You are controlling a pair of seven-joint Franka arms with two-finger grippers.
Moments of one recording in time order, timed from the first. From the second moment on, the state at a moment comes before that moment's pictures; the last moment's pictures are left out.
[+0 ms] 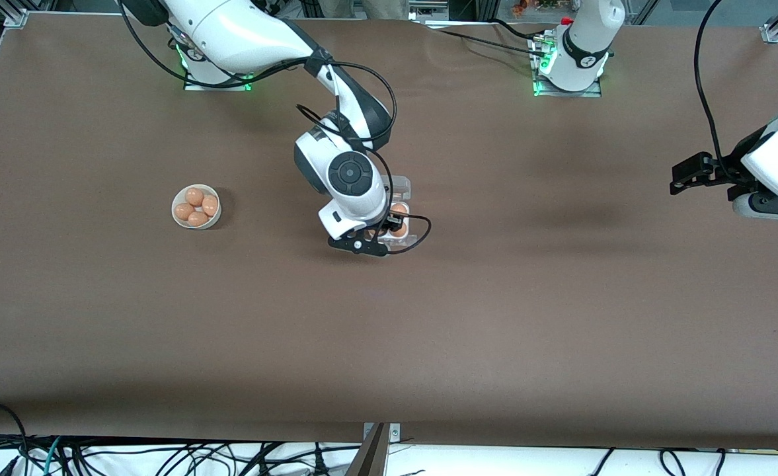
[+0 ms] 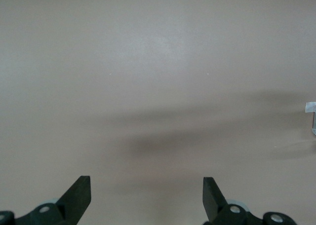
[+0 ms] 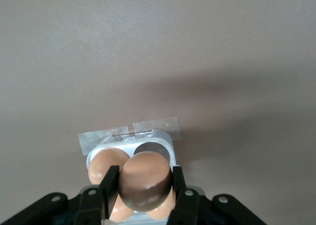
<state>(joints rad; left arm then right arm) -0.09 0.13 0.08 -1.51 -0.01 1.56 0.07 0.61 0.79 0.15 -1.33 0.00 2.09 0.92</state>
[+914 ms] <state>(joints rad) -0.09 0.13 0.08 -1.51 -0.01 1.57 0.07 0.63 0.82 0.15 -1.34 -0.05 2.11 0.98</state>
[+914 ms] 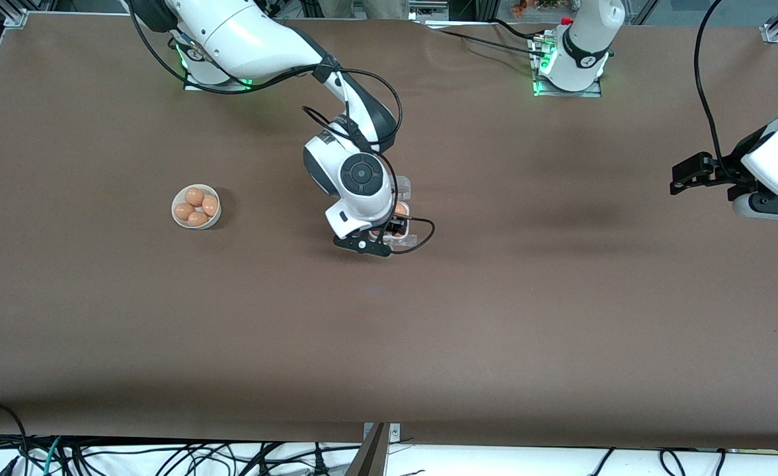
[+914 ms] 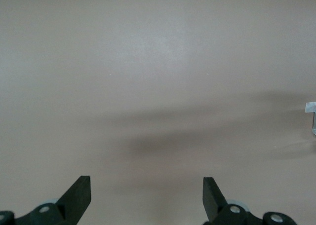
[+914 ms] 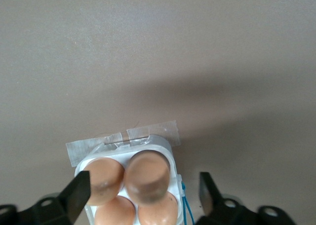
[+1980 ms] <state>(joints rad) -0.44 0.22 -0.02 -1.52 -0.11 1.57 -0.48 0.59 0.44 -0.11 -1.51 -0.03 1.76 0.62</state>
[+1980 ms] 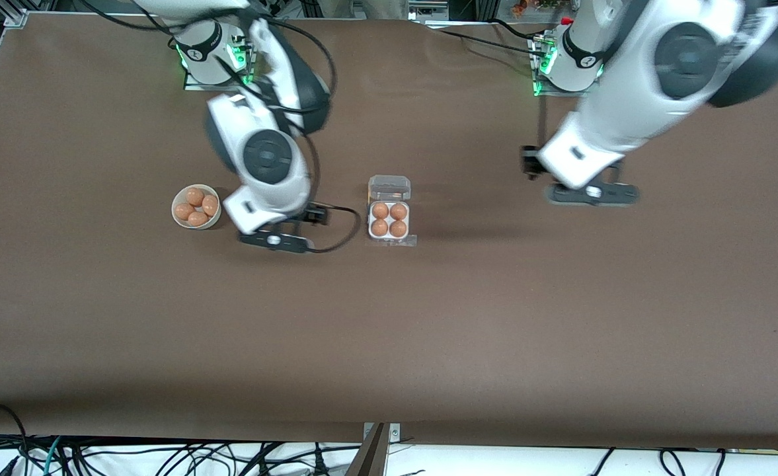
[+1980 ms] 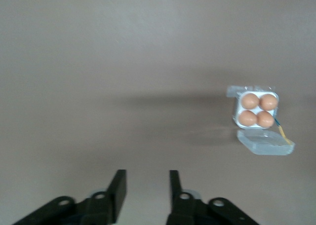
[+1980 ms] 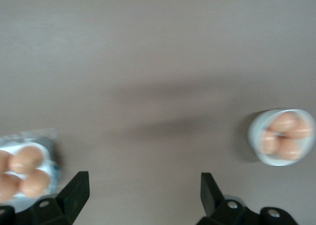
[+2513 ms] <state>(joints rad) -0.60 0.37 -0.02 -1.52 -0.31 1.57 -0.63 0.58 0.23 -0.47 -1.56 0.03 1.56 0.10</state>
